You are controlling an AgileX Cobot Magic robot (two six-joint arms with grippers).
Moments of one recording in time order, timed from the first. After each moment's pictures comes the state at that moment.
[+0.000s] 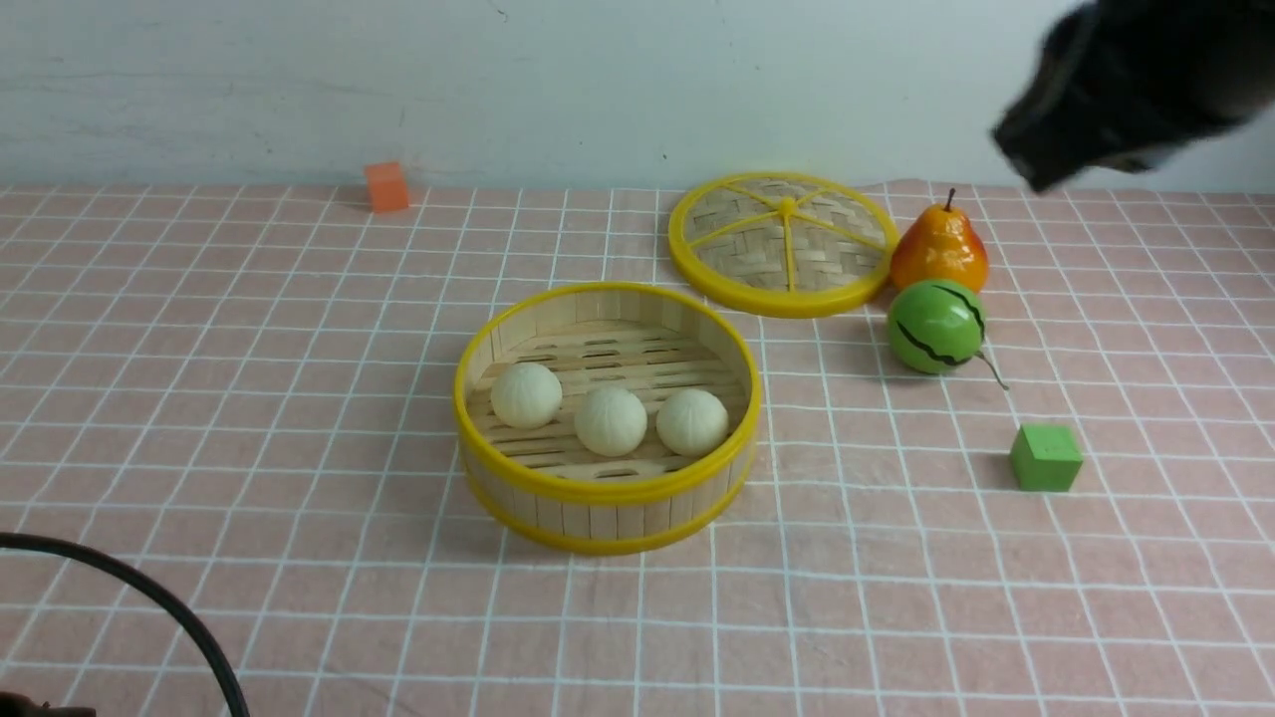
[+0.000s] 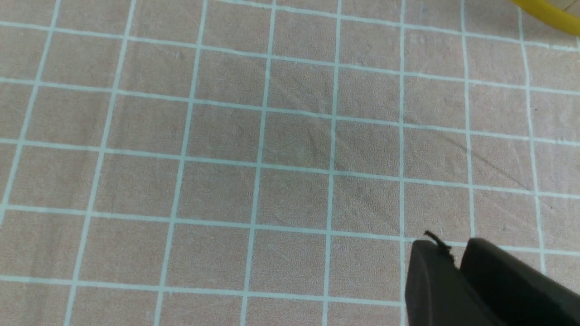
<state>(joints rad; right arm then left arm) 0.52 1.25 -1.52 -0.11 1.08 -0.08 -0.44 0.63 -0.47 0.27 0.78 -0.65</state>
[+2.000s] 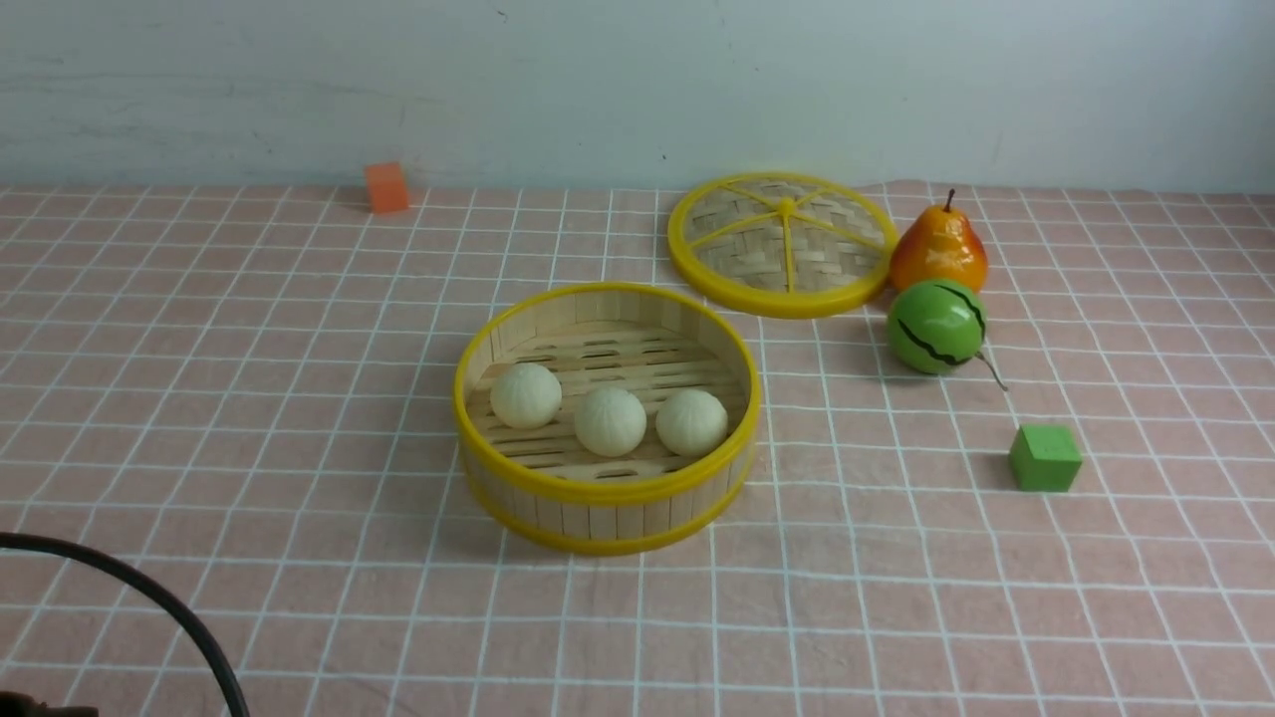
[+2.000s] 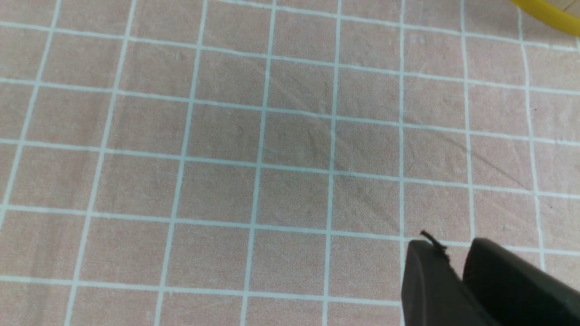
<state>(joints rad) -0.03 -0.01 0.01 0.11 0.39 0.04 -0.44 0.63 -0.47 0.27 0.78 -0.65</state>
